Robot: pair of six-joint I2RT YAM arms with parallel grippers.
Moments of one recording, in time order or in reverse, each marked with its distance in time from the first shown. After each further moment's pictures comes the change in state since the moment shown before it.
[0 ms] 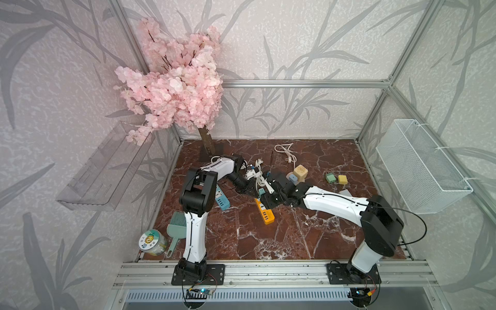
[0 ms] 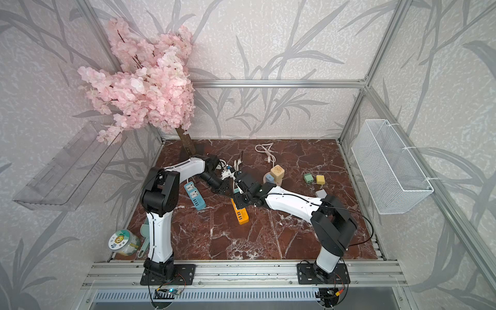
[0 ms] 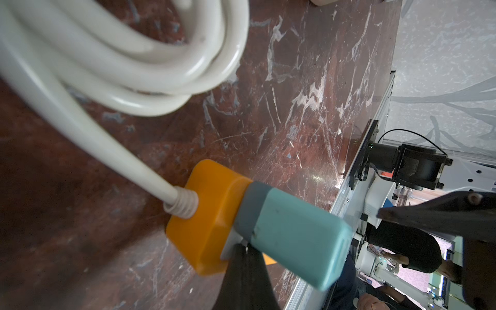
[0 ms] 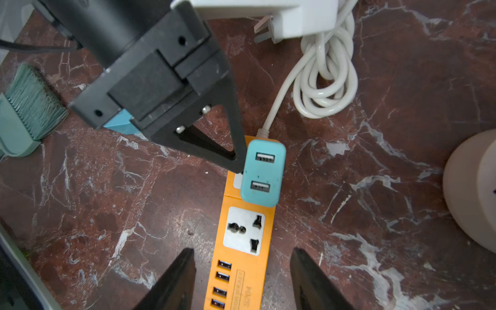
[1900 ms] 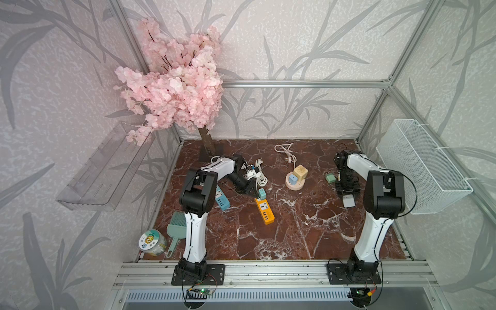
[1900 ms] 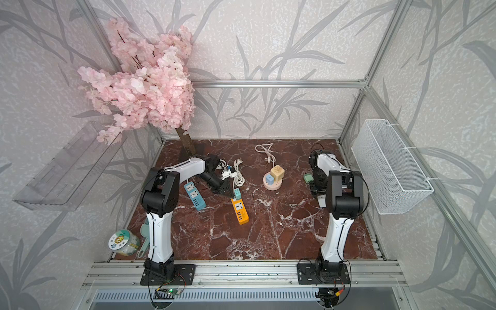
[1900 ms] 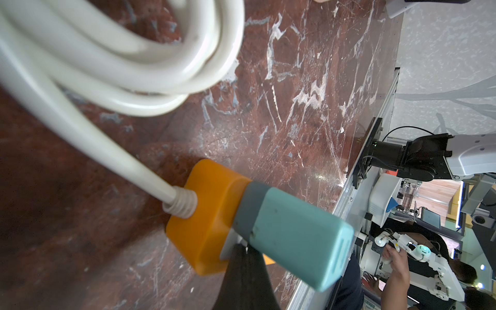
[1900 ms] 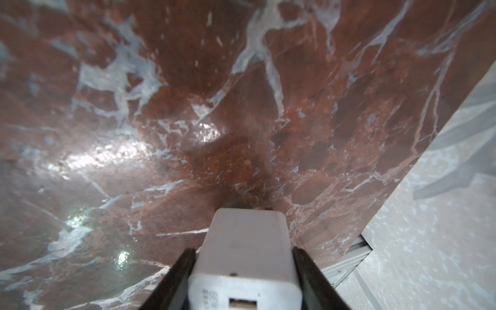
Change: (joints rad) left arm -0.005 -0.005 0.000 0.000 -0.012 0.006; right arm -0.905 0.314 0.309 -0.895 0.277 -0.256
